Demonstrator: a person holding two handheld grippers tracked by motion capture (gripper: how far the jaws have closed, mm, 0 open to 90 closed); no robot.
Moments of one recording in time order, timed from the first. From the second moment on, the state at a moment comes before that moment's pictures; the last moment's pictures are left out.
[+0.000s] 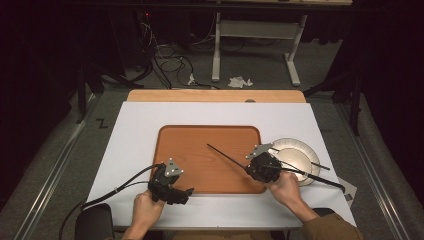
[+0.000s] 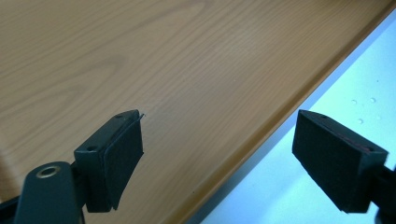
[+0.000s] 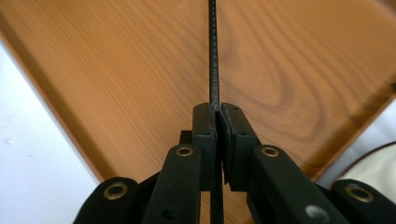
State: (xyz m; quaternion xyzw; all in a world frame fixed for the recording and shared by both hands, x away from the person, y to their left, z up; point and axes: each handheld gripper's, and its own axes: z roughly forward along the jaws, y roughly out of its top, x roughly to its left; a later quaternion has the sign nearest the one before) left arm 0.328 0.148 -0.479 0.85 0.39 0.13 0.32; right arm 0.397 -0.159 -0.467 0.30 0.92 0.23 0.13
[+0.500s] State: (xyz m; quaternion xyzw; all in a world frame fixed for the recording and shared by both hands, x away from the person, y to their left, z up) left arm 0.325 0.148 -0.477 0.86 0.39 0.13 0.32; right arm 0.402 -0.153 -0.483 0.31 0.92 0.17 0.15
